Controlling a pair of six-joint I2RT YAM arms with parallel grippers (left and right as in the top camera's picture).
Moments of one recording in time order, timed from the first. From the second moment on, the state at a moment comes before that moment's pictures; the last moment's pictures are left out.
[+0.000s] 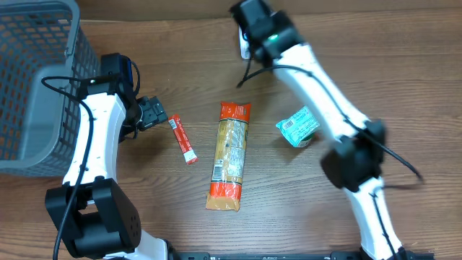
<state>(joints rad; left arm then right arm) 0.16 1.72 1.41 -1.12 -0.09 -0.36 0.53 2.31 2.47 -1.08 0.67 -0.09</state>
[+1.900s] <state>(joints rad) 0.16 1.72 1.41 -1.12 -0.09 -0.36 -0.21 1.66 1.64 -1.36 -0.22 0.30</state>
